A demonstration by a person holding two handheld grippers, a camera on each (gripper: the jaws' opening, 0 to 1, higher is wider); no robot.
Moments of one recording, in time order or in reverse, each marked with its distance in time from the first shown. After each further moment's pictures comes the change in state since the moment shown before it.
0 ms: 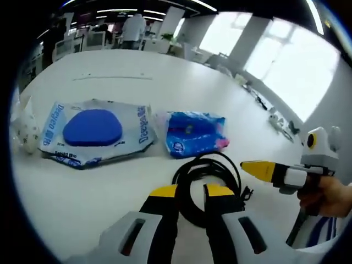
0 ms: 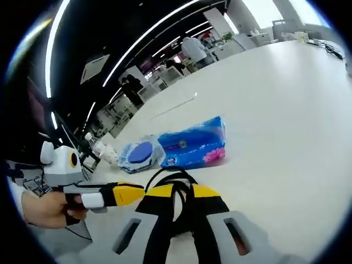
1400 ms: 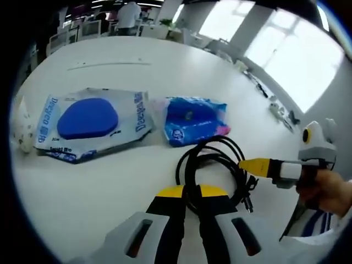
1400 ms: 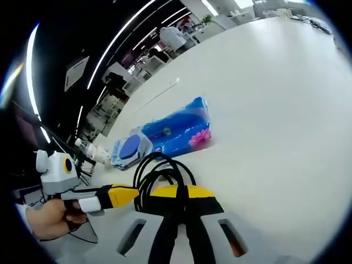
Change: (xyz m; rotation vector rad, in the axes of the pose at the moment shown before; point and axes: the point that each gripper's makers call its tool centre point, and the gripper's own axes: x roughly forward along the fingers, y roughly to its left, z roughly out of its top) left arm 0.007 0.003 -0.019 -0.025 0.166 0.004; right arm 0.004 -0.029 -0.025 0.175 0.163 -0.117
